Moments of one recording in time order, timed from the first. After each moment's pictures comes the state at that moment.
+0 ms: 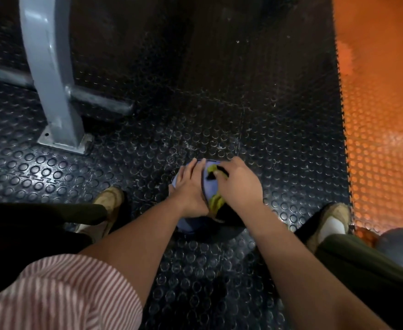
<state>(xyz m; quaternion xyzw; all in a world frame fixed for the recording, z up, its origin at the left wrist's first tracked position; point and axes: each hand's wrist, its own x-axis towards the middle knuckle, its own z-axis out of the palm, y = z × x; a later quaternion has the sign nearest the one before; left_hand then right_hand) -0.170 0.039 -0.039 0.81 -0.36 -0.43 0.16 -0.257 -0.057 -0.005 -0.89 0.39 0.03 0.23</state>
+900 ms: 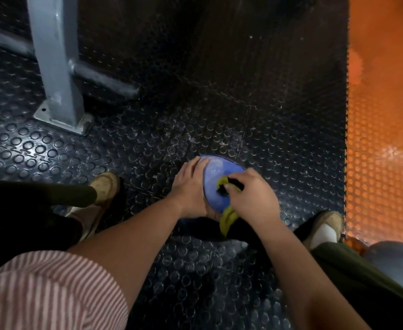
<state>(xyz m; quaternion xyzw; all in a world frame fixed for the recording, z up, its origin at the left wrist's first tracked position) -0.178 0.049 -0.052 0.80 -0.39 -0.39 0.24 -0.286 -0.052 0.008 -0.89 0.40 0.06 0.23</state>
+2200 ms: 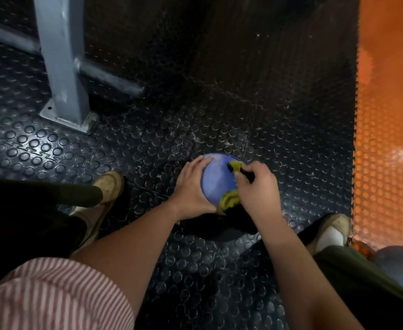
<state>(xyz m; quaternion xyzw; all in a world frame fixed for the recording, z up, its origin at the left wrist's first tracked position) -0.178 0.057 -0.069 0.78 -0.34 -0.38 0.38 -0.279 -0.062 -0.011 -0.84 0.44 -0.07 0.30</state>
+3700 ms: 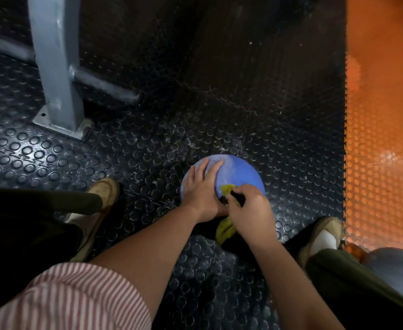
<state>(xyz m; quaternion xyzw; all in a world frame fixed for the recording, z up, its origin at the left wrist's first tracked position) -0.193 0.024 -0.055 0.81 -0.34 -0.38 0.29 -0.295 -0.040 -0.003 -0.87 0.42 -0.04 0.26</state>
